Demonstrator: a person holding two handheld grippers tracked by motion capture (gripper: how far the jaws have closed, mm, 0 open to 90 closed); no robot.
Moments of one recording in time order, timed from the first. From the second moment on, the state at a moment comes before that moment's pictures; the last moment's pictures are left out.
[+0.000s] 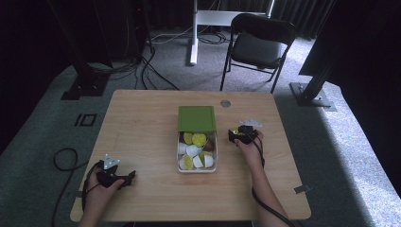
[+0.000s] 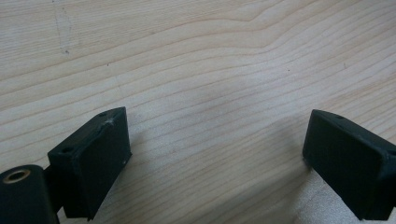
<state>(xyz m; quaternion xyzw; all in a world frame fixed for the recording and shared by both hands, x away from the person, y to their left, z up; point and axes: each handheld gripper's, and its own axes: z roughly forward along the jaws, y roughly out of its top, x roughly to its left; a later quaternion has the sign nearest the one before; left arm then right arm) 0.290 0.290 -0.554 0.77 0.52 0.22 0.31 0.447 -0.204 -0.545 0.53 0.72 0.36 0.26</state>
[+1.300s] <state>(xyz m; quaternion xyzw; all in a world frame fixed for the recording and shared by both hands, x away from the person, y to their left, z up) 0.290 0.290 -0.554 0.77 0.52 0.22 0.31 0.363 -0.236 -0.528 0.38 0.80 0.42 0.20</state>
